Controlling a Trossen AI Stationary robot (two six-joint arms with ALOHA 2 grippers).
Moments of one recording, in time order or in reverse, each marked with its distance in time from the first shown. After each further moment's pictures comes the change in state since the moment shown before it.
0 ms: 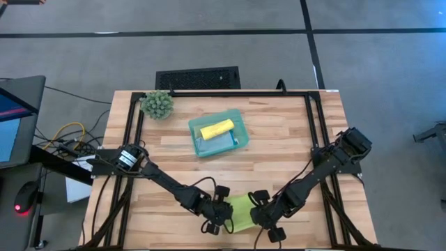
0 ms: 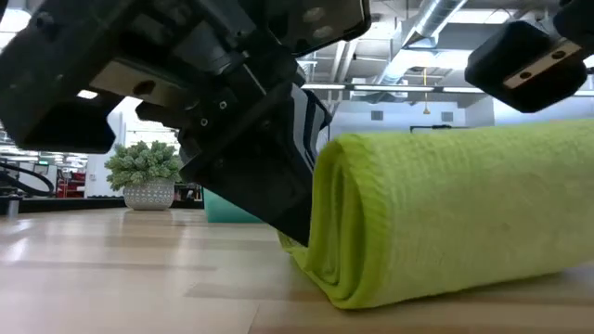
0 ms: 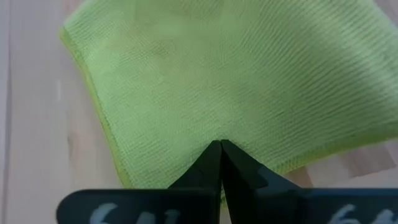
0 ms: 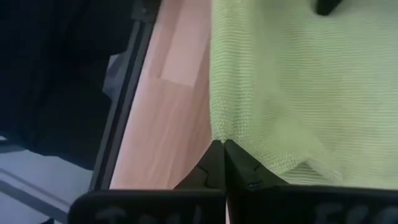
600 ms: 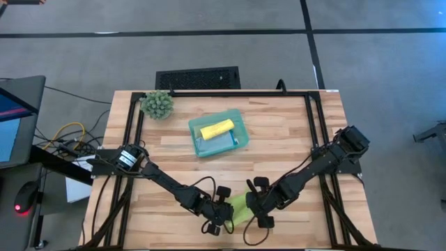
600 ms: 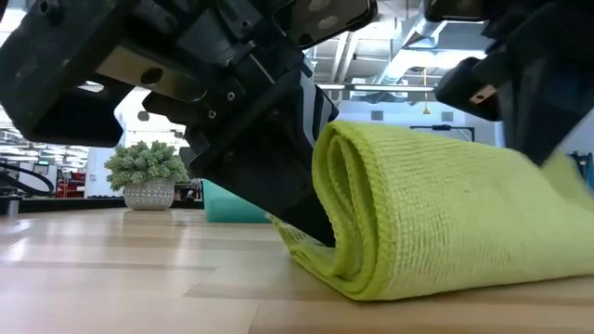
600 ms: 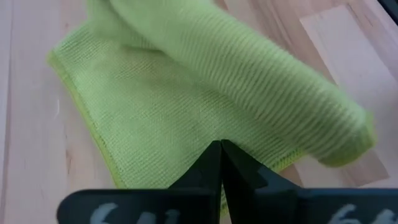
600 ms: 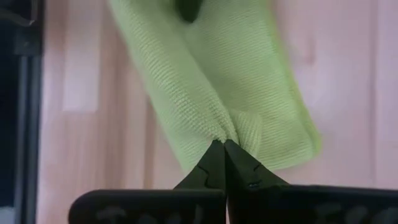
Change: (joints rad) left arm -0.002 0.000 -0.003 0.043 0.004 0.020; right arm -0.086 0.000 0.009 -0.110 0.139 0.105
